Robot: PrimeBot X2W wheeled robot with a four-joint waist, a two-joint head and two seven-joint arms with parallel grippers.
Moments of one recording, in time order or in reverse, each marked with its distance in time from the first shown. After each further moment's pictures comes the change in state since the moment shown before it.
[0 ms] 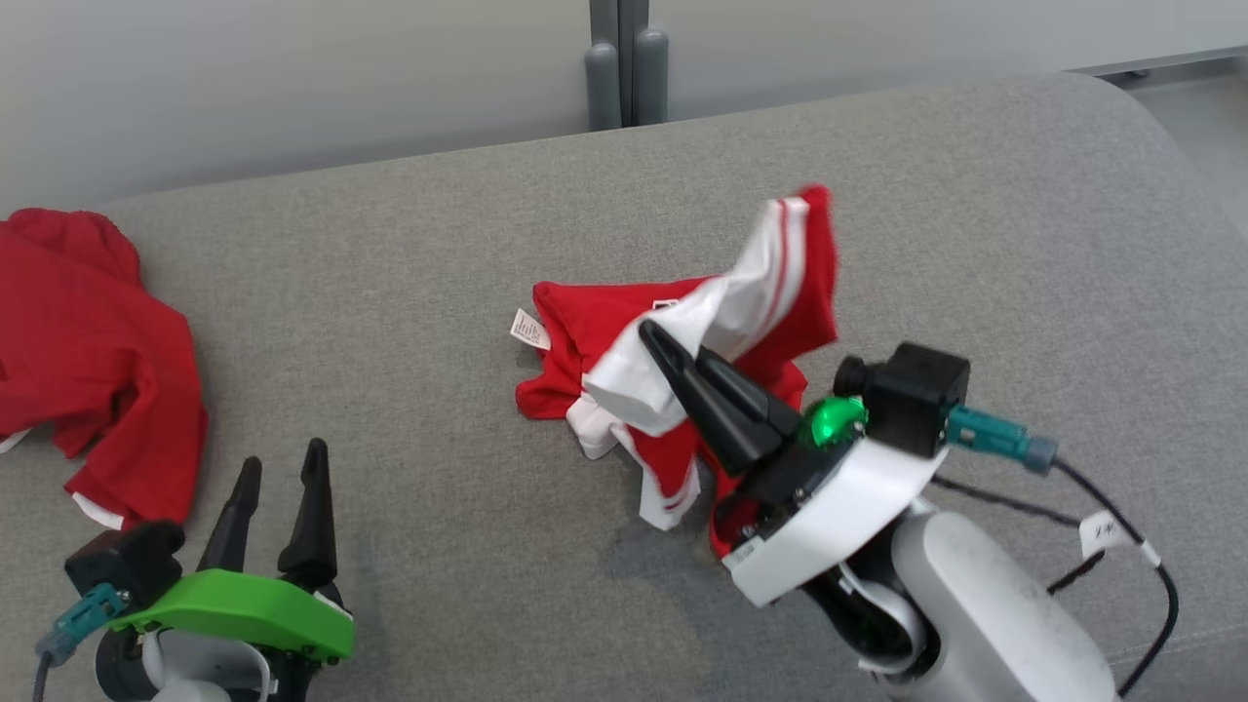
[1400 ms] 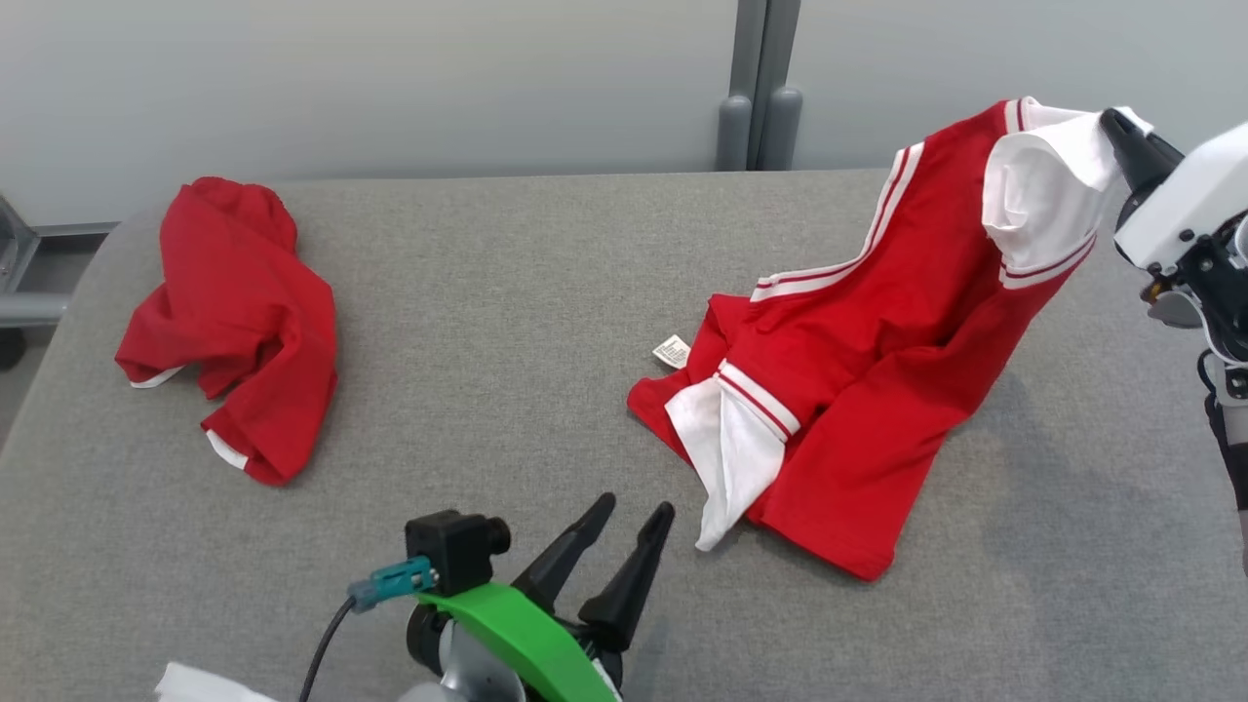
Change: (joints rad) left arm -0.053 -0.167 -0.377 -0.035 -0.064 -0.150 0.155; right arm -0.335 -0.246 -0.516 0.222 0.194 -0.249 0.602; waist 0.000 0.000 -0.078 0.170
